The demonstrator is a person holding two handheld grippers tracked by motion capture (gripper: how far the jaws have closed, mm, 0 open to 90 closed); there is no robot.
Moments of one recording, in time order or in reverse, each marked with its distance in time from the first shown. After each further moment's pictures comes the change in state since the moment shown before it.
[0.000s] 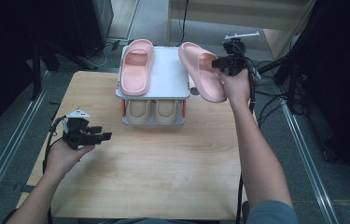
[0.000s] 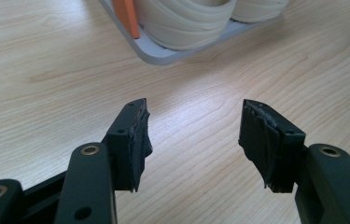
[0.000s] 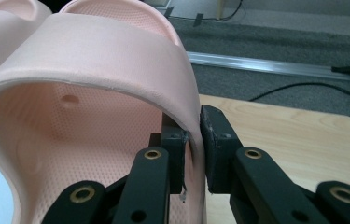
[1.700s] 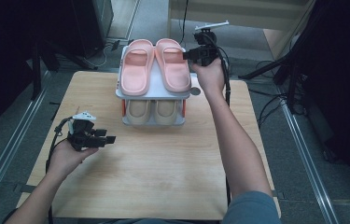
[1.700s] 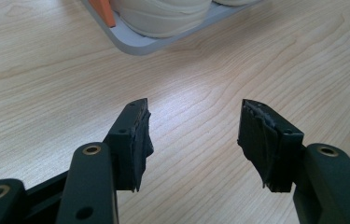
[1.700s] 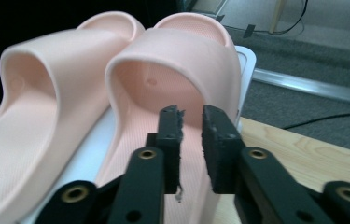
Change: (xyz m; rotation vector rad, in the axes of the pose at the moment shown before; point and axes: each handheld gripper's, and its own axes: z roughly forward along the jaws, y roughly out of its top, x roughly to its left) left arm -0.006 -0.001 0.009 0.042 -0.031 0.026; right arm 0.060 0.021 0.025 -0.013 0.167 -0.117
